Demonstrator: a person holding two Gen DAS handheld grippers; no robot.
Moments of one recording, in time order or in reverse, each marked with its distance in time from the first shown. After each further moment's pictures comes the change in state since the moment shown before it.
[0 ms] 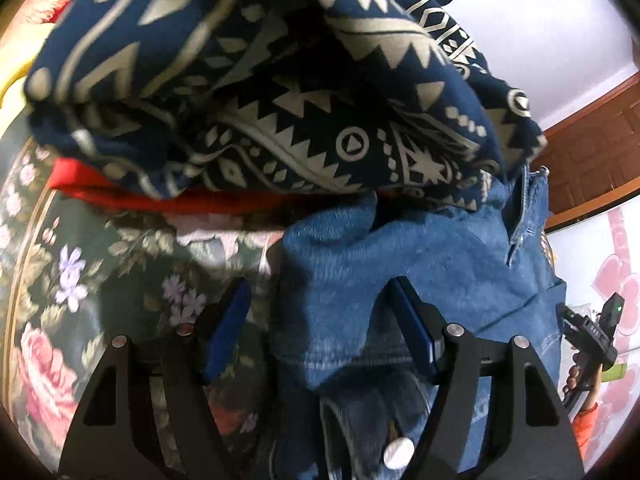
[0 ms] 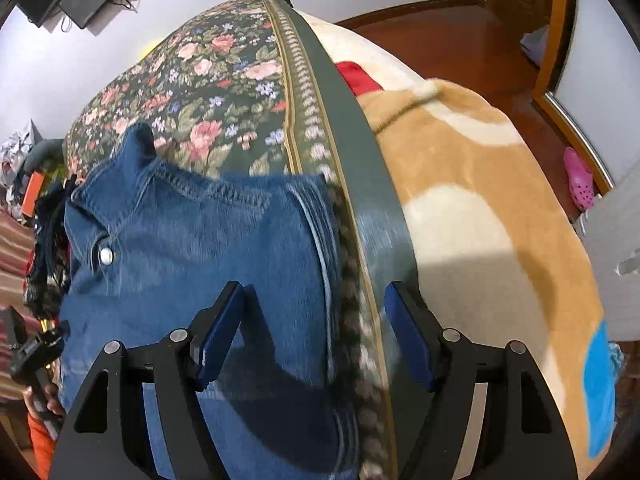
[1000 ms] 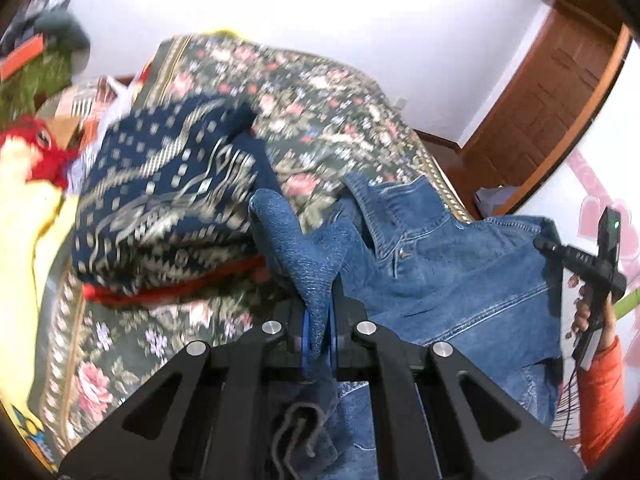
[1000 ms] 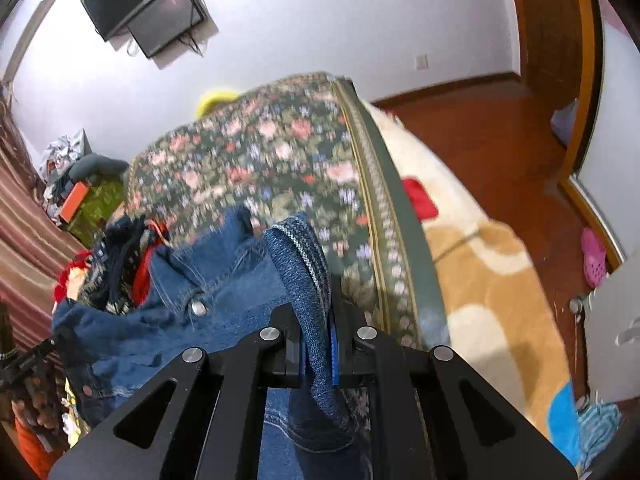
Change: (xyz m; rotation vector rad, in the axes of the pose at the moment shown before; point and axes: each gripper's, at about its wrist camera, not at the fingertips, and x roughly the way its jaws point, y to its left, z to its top) left arm -0.122 -0.124 -0.007 0.321 -0.233 -0.029; right arm -0.093 0.055 0.030 -0.127 -0.249 0.102
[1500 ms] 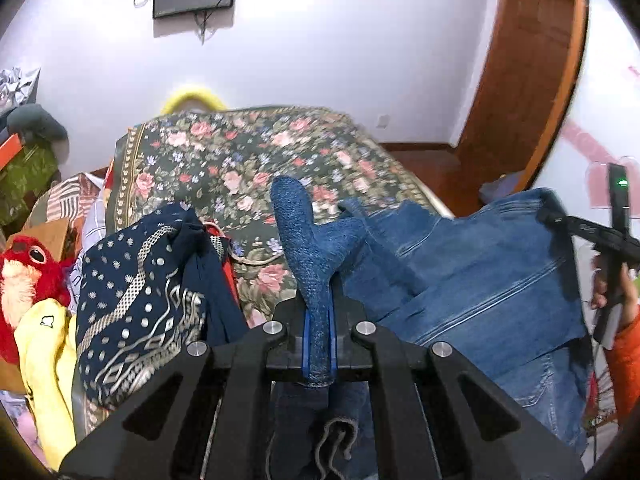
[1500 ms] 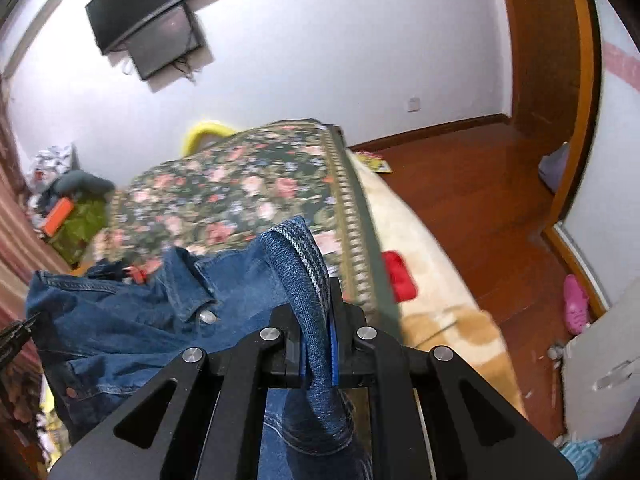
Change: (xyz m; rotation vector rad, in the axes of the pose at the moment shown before) left arm 0.036 -0.068 0.073 0.197 -0.079 0.079; right arm 0.014 -0.007 0.059 -0.054 -0.102 -0.102
